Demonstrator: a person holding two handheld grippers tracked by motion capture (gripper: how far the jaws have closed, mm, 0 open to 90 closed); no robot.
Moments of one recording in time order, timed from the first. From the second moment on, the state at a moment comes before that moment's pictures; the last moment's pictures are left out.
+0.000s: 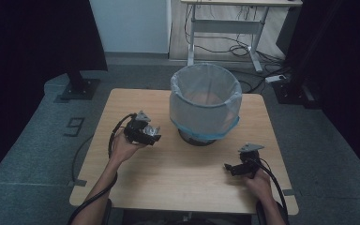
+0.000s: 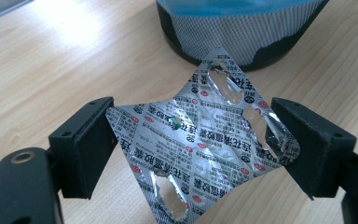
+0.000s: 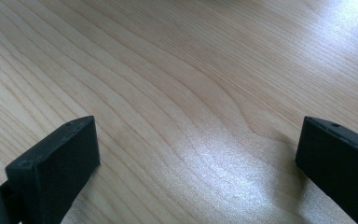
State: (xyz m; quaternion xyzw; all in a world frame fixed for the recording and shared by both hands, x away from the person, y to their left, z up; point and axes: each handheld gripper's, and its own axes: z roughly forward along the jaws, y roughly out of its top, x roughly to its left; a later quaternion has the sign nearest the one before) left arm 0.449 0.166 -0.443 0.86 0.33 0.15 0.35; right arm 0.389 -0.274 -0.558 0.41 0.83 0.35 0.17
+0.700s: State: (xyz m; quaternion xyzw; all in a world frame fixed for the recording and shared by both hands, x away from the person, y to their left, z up) left arm 0.455 0.158 -0.394 0.87 0.32 0.16 0.35; right arm 0.389 -0.275 -0.557 0.41 0.83 0.35 0.17
